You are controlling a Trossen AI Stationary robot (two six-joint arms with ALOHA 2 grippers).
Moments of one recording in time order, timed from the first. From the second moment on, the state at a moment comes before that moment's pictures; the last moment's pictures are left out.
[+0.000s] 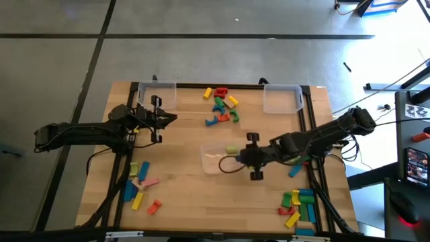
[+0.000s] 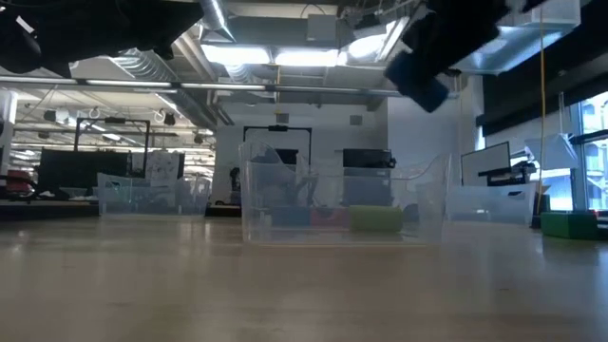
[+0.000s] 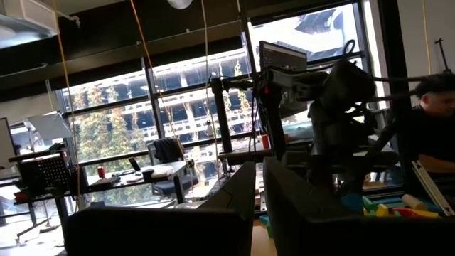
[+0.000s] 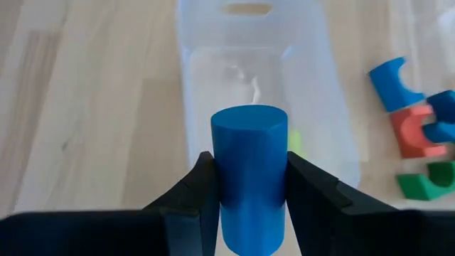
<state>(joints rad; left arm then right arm) 0.30 0.66 0.21 0.77 0.22 0.14 0.31 1.46 1.14 -0.63 0.26 0.12</state>
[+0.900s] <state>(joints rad) 0.30 0.66 0.21 0.77 0.22 0.14 0.21 1.75 1.14 -0.47 0.25 0.05</state>
